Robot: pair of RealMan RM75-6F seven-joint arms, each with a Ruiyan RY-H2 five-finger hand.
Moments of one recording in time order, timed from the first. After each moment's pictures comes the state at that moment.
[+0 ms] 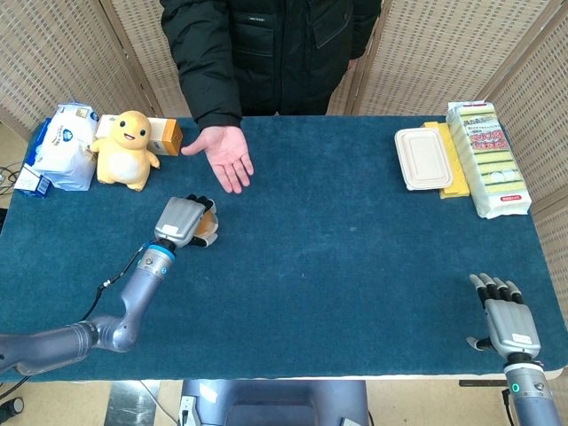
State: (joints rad) left arm -0.90 -1.59 -0.13 -1.29 0.92 0.97 0.41; right arm 0.18 -1.11 0.03 -1.76 -1.12 1.21 -0.38
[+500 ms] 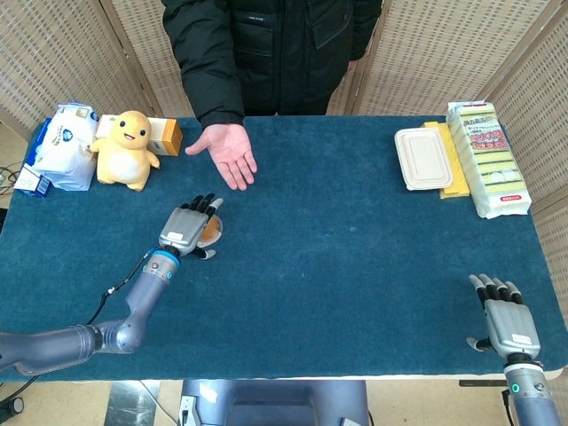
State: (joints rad) left arm -0.92 -1.55 -0.14 -1.40 0.73 0.90 0.56; right arm 0.18 -1.11 0.03 -1.77 -1.12 1.22 -0.38
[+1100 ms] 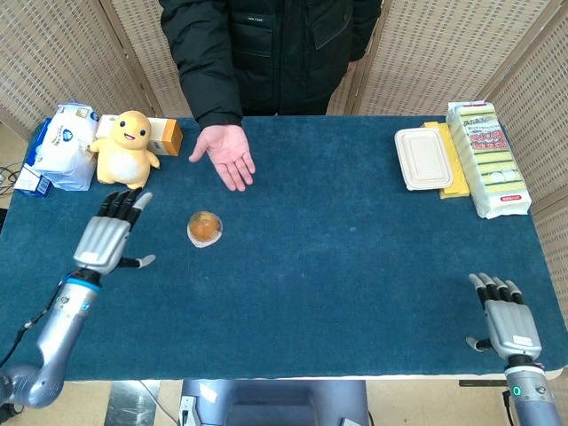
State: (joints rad) left arm -0.56 -1.27 -0.01 -1.59 1.23 1.31 0.19; right arm 0.17 -1.10 0.02 -1.79 -1.16 1.25 -0.38
